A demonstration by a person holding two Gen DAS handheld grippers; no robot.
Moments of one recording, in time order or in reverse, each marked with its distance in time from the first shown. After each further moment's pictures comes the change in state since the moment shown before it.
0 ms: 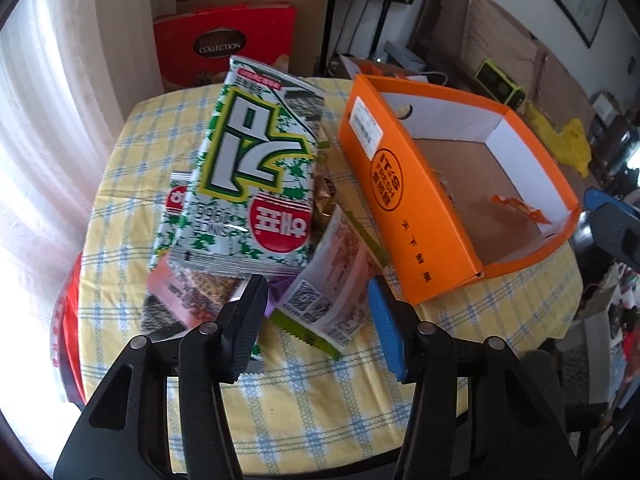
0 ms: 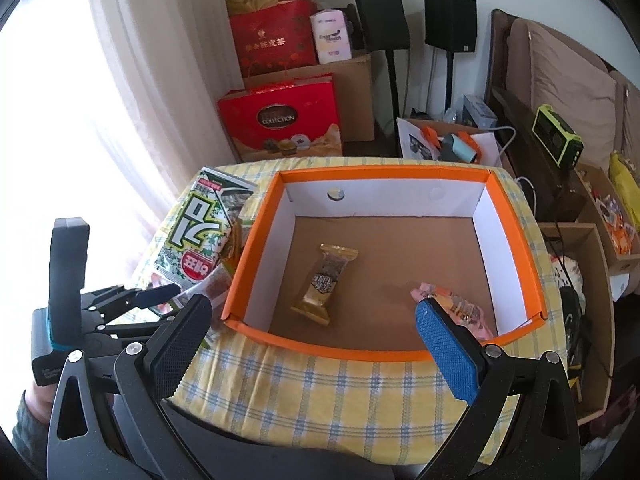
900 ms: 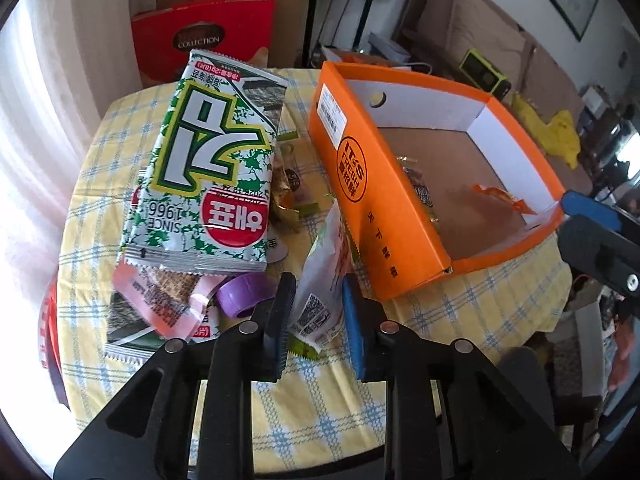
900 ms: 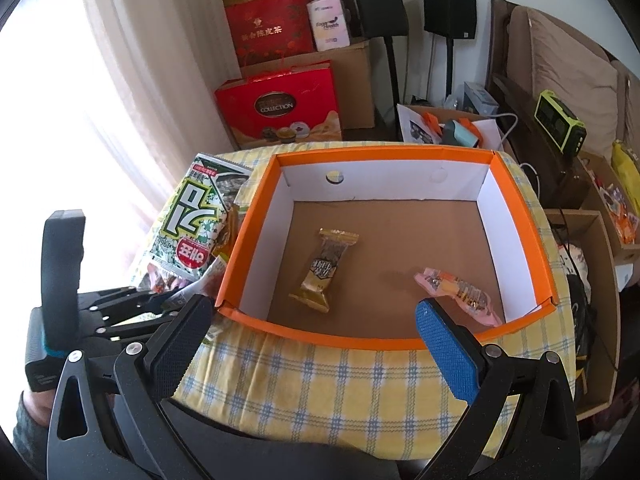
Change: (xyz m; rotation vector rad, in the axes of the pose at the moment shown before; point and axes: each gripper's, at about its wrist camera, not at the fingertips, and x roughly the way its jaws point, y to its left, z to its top) left arm 0.005 -0.016 0.002 0.017 0.023 -0.037; right arm 0.009 -0.003 -0.007 0.020 0.034 0.003
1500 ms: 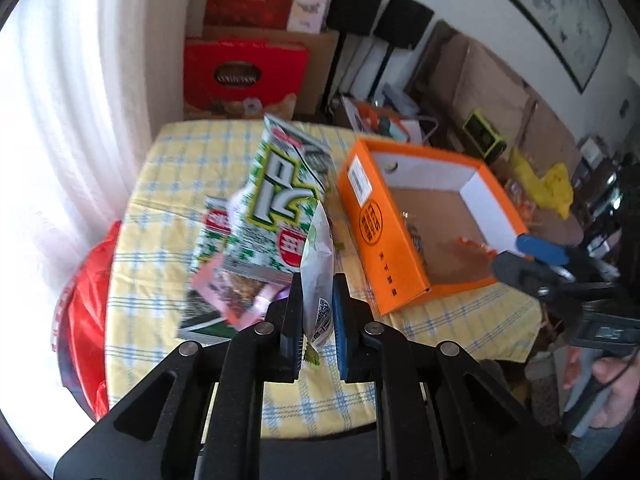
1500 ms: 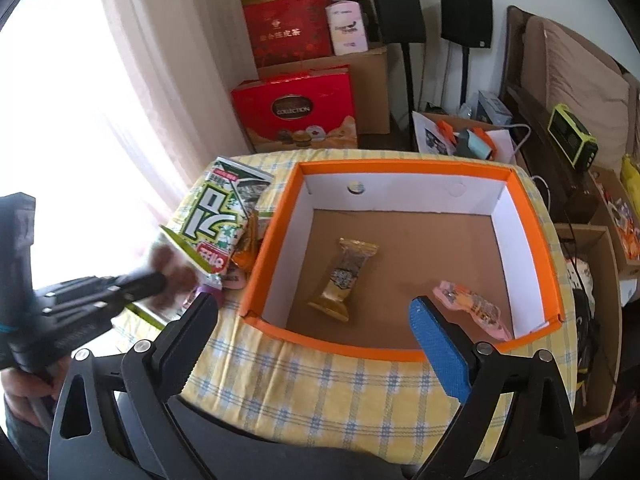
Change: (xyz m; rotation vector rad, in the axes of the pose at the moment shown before) left arm -0.081 0.041 -0.006 -0.115 -0.153 -0.024; right arm -0.003 0.017 0.010 -0.039 -0.005 0.029
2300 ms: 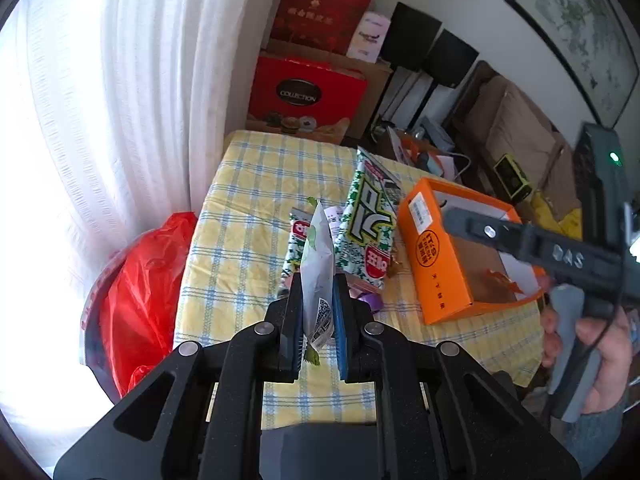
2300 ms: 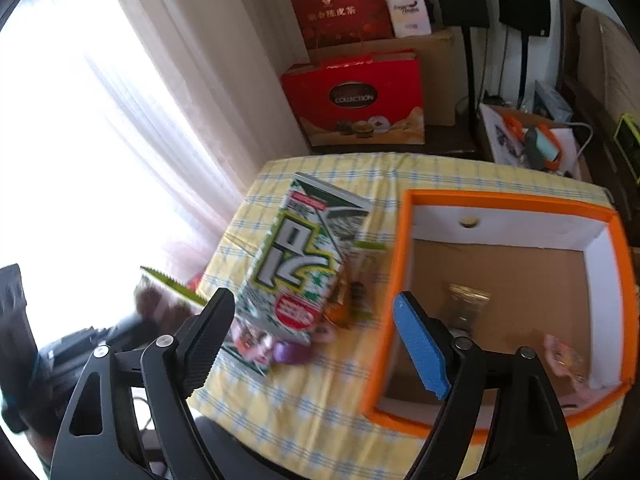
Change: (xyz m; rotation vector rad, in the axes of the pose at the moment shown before) left arm -0.039 0.065 -0.005 -0.131 -0.062 0.065; right arm 0.060 0.059 0.057 0.021 0.087 0.154
